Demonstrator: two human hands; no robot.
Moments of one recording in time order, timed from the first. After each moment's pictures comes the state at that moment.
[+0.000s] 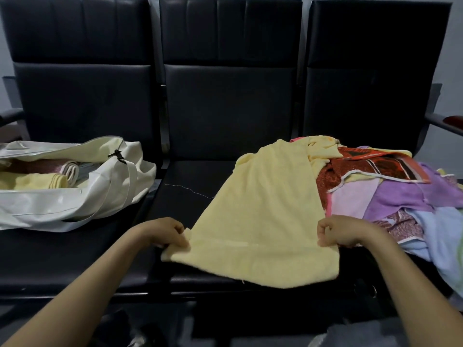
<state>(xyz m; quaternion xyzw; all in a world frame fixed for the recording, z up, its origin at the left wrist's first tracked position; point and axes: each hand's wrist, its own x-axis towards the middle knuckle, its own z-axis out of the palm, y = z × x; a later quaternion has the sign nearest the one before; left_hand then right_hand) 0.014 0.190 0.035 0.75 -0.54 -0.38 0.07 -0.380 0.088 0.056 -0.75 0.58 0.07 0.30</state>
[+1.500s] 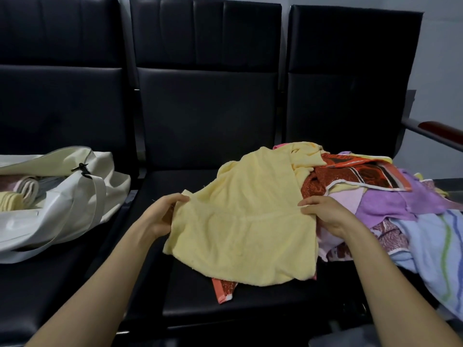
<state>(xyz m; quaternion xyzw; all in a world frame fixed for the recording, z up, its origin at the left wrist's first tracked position) -0.009 0.108 0.046 0.57 -0.26 -0.61 0.48 -0.371 0.030 0.053 -0.53 0.58 -0.35 0.51</state>
